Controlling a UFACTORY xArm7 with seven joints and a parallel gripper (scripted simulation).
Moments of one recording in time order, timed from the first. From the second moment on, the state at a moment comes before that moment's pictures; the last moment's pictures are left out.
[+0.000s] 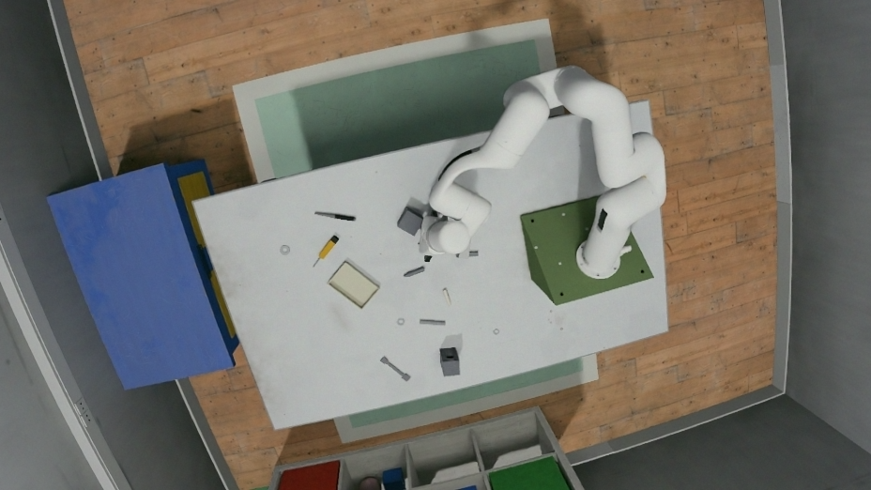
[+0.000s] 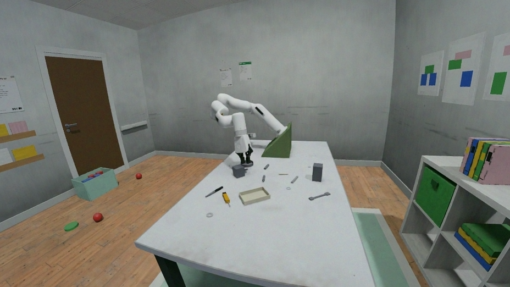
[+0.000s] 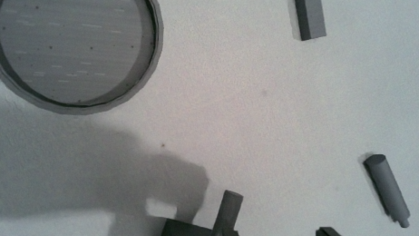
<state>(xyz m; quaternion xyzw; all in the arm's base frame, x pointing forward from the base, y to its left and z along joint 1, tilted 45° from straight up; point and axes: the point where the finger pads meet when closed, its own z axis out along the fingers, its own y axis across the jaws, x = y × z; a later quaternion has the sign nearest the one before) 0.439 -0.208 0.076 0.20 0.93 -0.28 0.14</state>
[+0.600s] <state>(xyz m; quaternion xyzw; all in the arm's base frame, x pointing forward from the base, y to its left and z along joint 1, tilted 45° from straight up) 0.436 -0.216 0.071 0.22 0.92 -0.29 0.14</state>
